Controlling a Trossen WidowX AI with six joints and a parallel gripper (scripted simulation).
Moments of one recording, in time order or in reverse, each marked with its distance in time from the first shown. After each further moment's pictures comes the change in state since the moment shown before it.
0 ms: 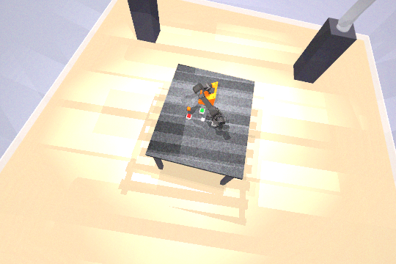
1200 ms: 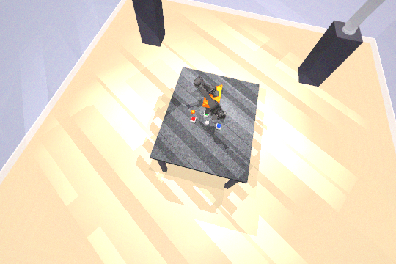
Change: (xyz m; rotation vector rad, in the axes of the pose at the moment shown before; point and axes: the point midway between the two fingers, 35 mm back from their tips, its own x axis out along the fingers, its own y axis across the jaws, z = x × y) arm -0.093 -0.064 -0.026 -0.007 -0.002 -0.006
